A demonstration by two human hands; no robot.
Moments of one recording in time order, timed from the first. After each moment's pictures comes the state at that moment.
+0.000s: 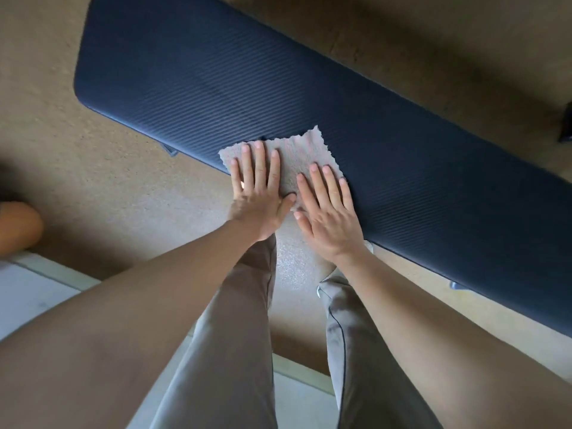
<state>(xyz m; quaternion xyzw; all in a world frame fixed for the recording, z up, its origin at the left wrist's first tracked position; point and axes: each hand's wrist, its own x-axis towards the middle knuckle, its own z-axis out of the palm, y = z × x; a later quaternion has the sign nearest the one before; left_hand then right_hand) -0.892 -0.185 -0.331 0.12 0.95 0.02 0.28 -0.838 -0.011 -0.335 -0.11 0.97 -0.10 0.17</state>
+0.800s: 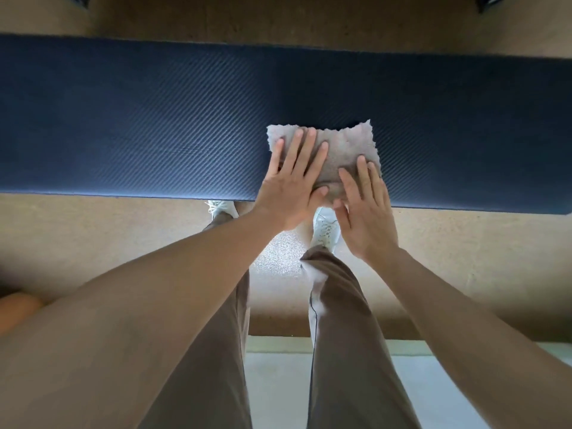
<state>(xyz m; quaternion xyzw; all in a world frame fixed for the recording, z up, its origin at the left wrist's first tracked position) -0.829 0.030 -0.330 0.46 0.85 0.00 0.25 -0.689 0.165 -0.314 0.20 0.94 -0.19 0.19</state>
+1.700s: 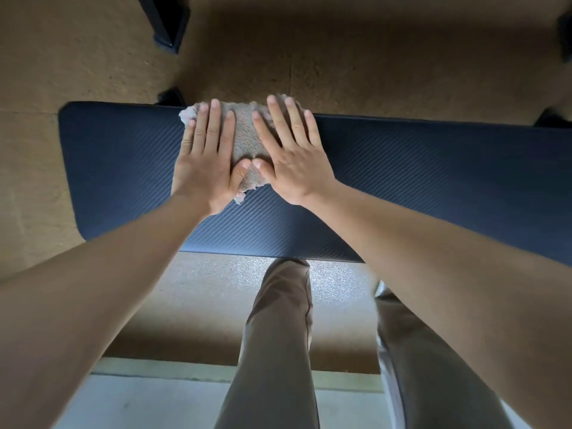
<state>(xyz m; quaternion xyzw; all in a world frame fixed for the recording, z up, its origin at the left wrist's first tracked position) -1.121 -0.215 -0.334 0.35 0.91 -0.07 0.20 -1.042 -0.031 -0.342 0.02 0.98 -0.13 0.16</state>
